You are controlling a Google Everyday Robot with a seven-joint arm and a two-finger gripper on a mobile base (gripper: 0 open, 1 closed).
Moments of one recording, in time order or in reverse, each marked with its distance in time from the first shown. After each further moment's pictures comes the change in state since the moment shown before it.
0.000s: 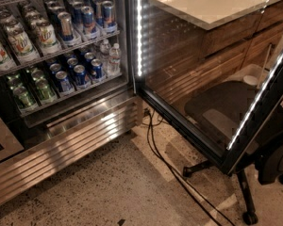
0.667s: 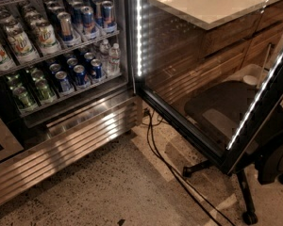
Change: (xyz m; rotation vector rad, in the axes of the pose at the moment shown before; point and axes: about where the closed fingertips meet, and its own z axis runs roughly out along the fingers) arm -0.013 0.002 0.022 -0.028 -0.033 0.033
